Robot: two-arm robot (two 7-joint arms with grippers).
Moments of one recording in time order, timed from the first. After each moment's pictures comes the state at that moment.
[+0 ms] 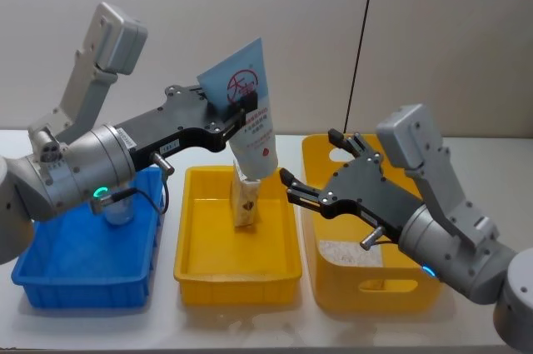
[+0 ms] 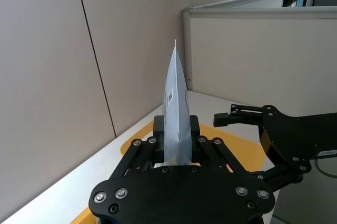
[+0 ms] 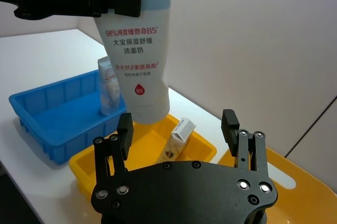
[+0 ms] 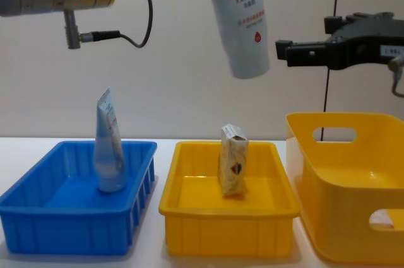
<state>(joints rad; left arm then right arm) -0.60 0.31 0.41 -1.55 -0.46 0.21 -0.60 0.24 0.33 -0.26 -1.78 0.10 0.23 0.41</state>
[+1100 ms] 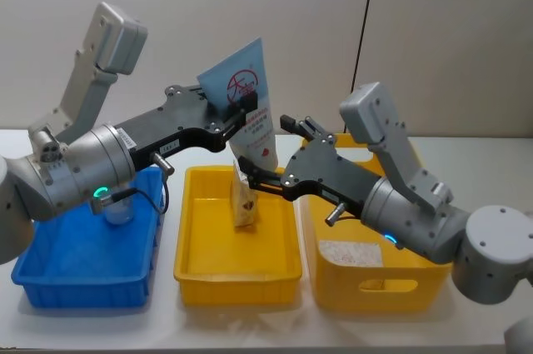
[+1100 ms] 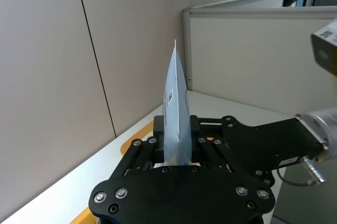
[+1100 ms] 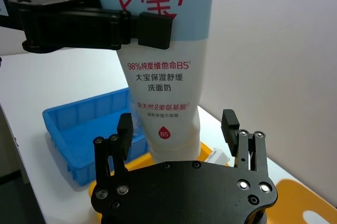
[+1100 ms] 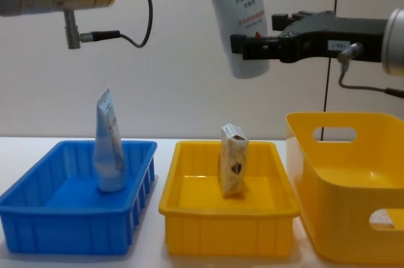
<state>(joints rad) -0.60 0.31 0.41 -1.55 -0.46 0.21 -0.60 0.44 0.30 -0.35 -1.53 0.19 0.12 0.55</state>
